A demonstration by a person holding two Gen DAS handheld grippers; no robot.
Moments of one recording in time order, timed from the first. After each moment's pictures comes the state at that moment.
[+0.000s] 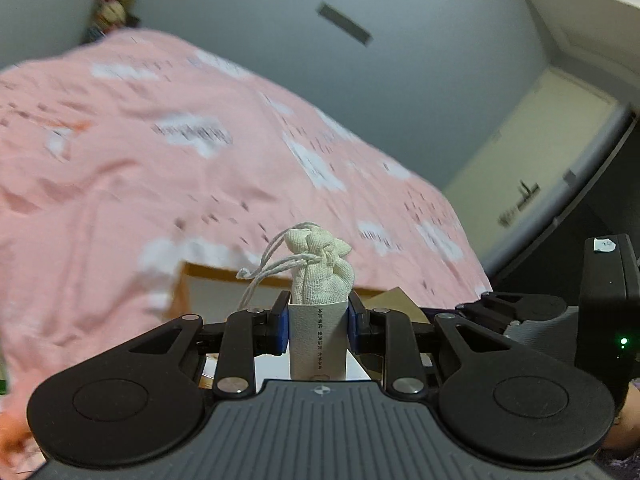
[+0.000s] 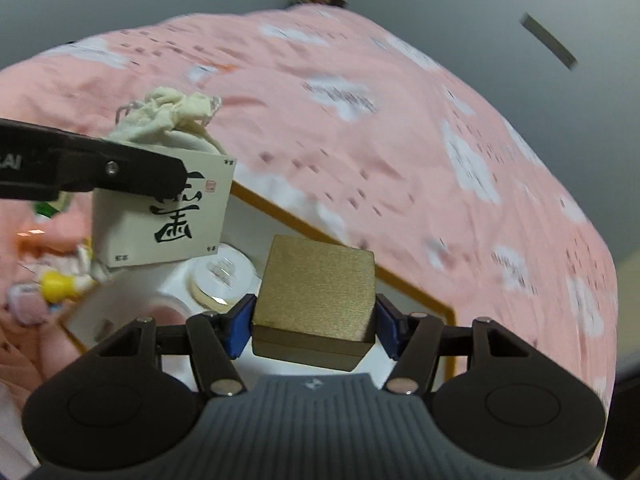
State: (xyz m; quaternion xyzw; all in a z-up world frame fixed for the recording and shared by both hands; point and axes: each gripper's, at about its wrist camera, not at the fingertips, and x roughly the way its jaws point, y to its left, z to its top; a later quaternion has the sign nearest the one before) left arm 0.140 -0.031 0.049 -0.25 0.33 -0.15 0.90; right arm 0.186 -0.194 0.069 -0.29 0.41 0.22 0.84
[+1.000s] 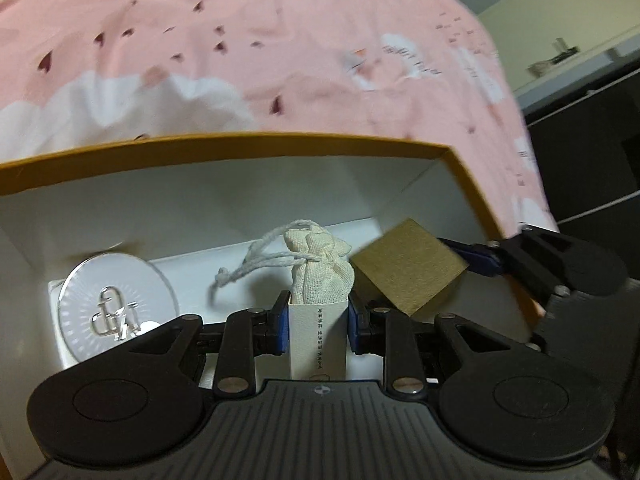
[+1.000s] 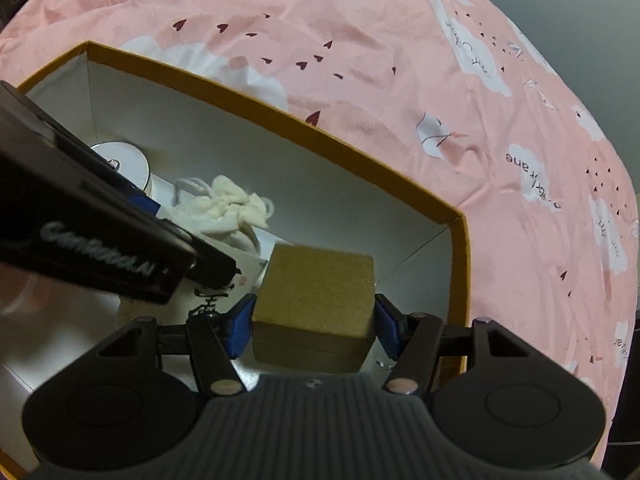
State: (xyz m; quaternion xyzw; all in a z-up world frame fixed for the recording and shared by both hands) left arm 0.278 -0.113 -0.067 -0.20 0.57 -0.20 0.77; right arm 0.269 -0.244 -0.035 -0.30 0.52 0.17 0.78
